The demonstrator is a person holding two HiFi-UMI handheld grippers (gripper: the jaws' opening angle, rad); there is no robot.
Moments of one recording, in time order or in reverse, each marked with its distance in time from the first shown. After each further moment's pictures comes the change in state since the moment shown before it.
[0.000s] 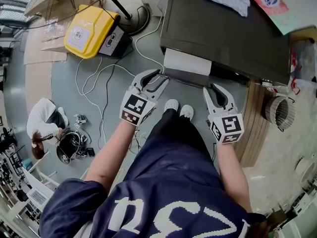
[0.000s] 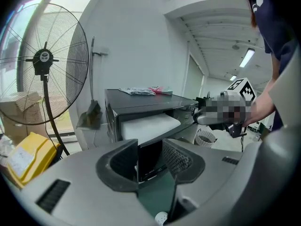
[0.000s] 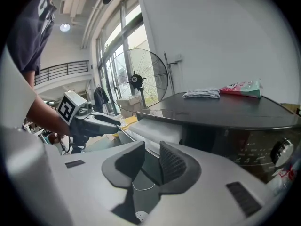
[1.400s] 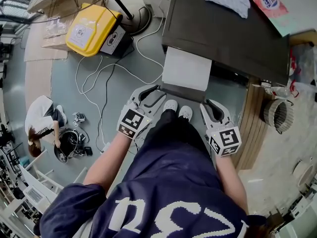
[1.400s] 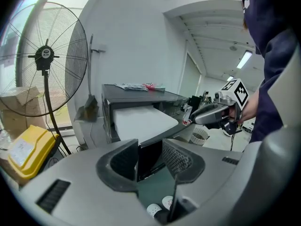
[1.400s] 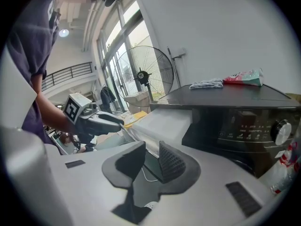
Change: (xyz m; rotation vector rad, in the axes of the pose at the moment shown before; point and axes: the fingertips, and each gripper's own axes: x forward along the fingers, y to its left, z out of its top) left arm -0.042 -0.041 -0.033 -0.009 0.040 -0.046; right arm -0.039 0.039 -0.036 0.038 0.063 0.095
